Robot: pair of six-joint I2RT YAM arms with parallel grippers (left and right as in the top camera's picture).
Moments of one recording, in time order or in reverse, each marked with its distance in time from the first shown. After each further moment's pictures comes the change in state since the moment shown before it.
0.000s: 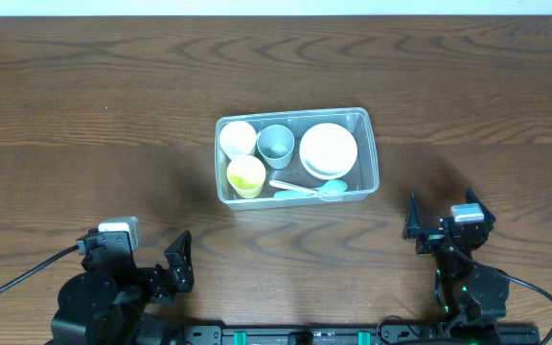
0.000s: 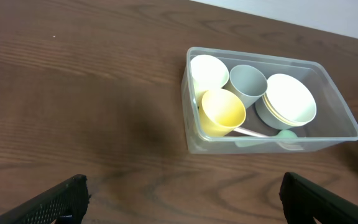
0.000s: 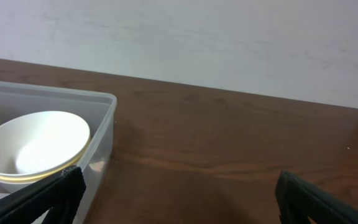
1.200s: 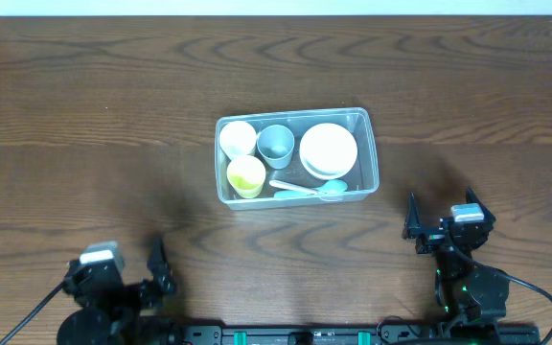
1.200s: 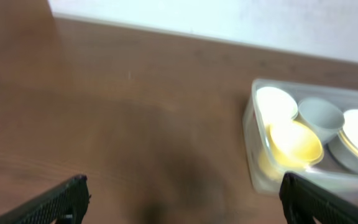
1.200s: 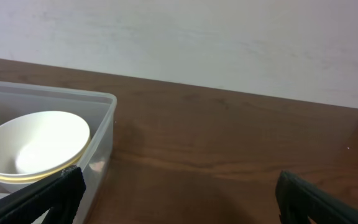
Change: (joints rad) left arm 0.246 -0.296 -0.223 0.130 -0.052 0.193; right arm 0.000 0.000 0.000 0.000 0.000 0.000
